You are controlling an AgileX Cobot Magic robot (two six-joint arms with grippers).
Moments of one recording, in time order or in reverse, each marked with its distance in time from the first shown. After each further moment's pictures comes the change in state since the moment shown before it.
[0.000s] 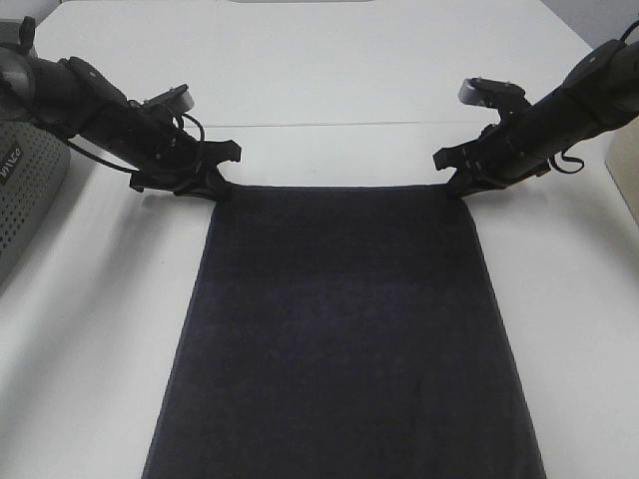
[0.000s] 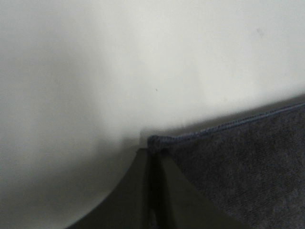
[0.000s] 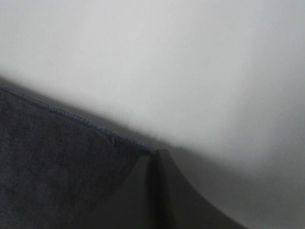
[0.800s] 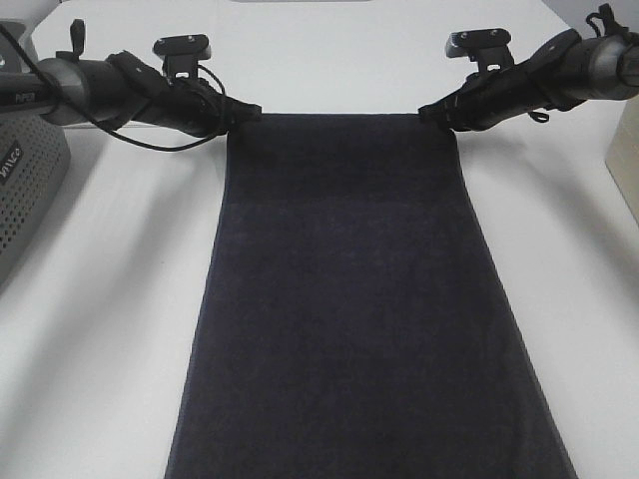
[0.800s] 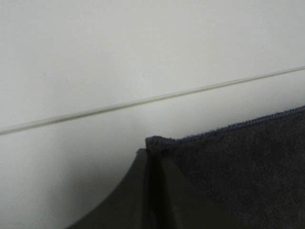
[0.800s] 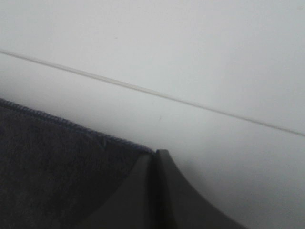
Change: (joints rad) left arm -0.057 0.176 -0.348 0.031 -0.402 0.123; right arm 0.020 0.255 -0.457 0.034 -0.238 -0.110
